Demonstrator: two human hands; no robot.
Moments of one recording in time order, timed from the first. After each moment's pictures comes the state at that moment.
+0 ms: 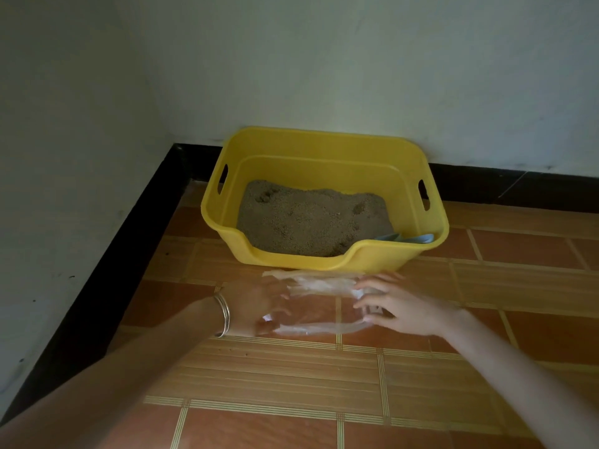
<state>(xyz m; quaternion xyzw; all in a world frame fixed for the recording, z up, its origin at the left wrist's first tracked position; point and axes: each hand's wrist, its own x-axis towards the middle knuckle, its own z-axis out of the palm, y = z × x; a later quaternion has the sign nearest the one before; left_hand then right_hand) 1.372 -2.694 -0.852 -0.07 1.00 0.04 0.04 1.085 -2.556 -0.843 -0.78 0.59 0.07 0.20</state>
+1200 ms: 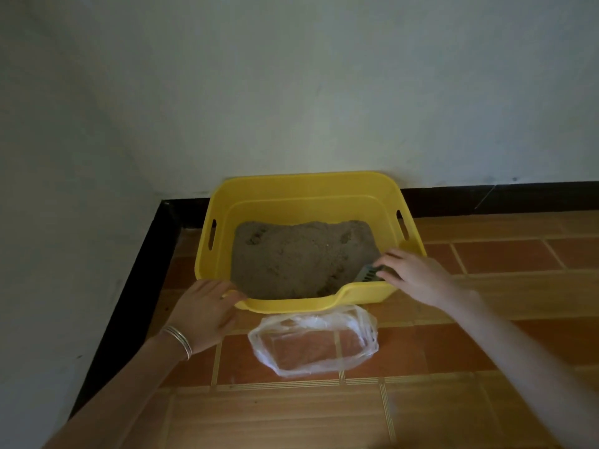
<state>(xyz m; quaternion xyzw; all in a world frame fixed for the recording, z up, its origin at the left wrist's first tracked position) 1.396 -2.752 -0.793 -0.27 0.96 -0.01 -0.01 1.034 -2.597 -0.774 -0.68 0.73 0.00 0.09</state>
